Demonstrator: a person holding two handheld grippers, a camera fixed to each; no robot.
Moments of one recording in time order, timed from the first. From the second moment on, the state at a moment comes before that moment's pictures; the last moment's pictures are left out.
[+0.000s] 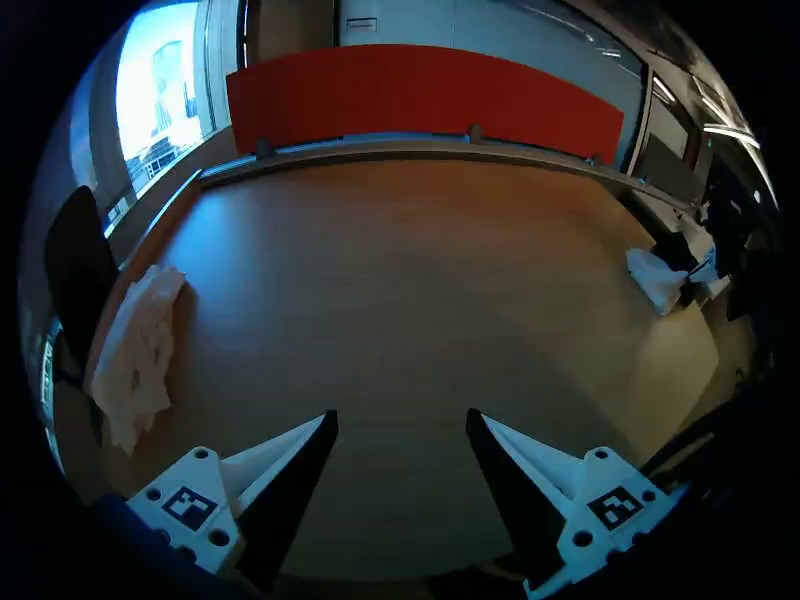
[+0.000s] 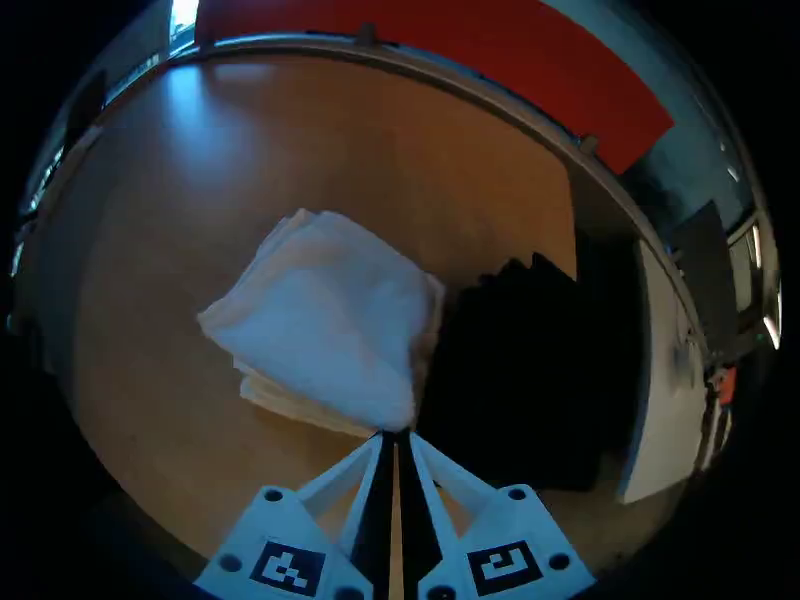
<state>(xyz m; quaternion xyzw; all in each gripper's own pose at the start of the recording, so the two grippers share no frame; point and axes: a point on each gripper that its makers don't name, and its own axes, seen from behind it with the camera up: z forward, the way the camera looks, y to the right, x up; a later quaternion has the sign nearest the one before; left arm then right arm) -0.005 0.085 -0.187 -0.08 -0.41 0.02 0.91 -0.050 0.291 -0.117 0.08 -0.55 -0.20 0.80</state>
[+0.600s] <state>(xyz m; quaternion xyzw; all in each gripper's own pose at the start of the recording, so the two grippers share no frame) -0.007 0.093 -0.183 -0.09 -0.42 0.03 0.90 -0.080 0.298 -0.134 0.07 -0.57 -0.18 0.80</state>
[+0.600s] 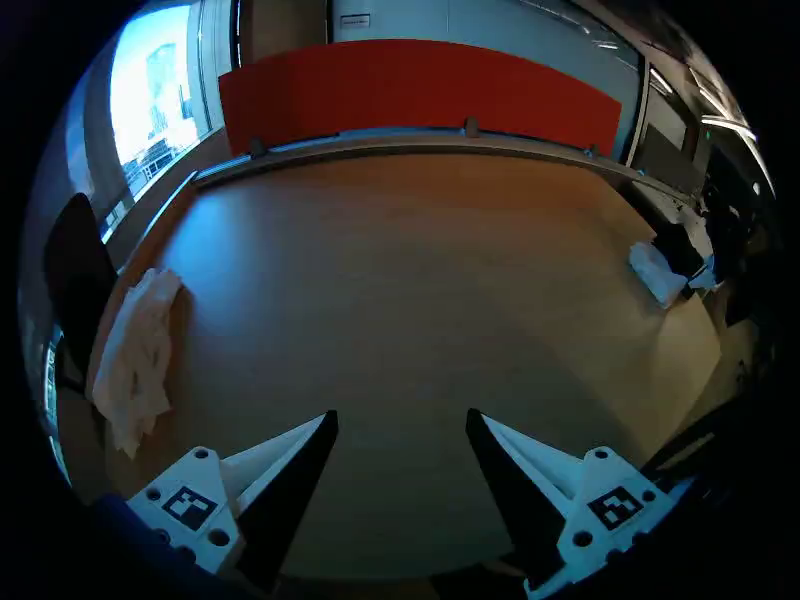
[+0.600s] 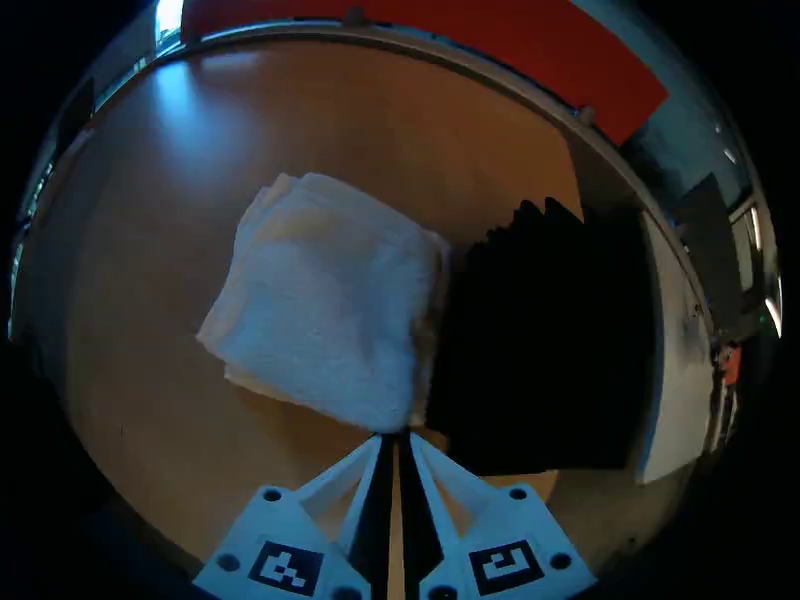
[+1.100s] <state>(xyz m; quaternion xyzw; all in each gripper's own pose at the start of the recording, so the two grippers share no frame) -0.009 0.098 -0.179 -0.09 -0.42 0.03 0.90 -0.078 0.286 -0.139 0.08 -0.55 -0.17 0.81</state>
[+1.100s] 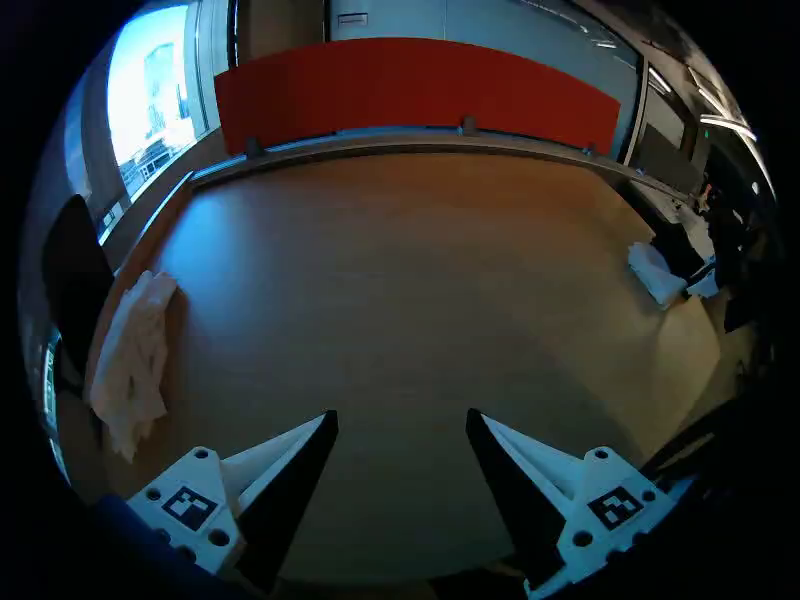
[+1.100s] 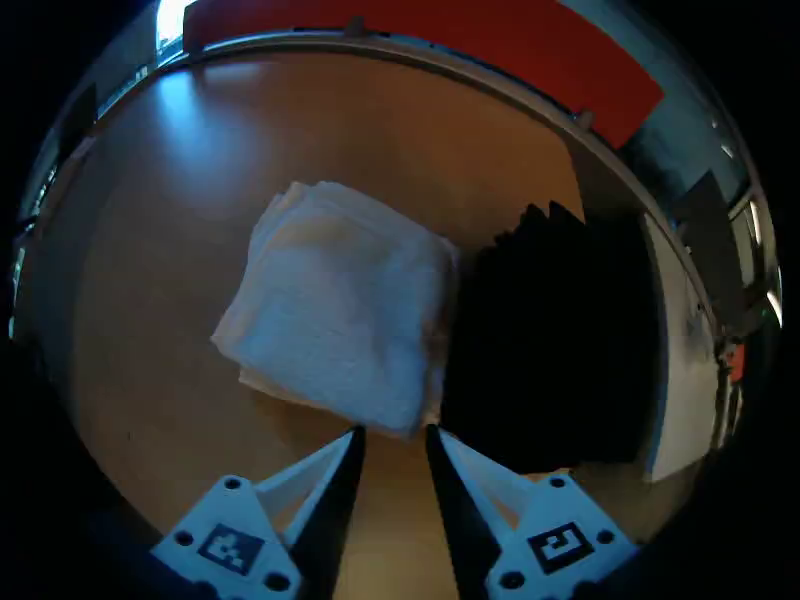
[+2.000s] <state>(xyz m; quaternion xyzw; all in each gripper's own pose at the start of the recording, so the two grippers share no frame) -0.009 0.097 -0.179 -0.09 -0.42 0.02 0.90 -0.065 0.214 -0.100 0.09 -0.49 -0.09 0.86</state>
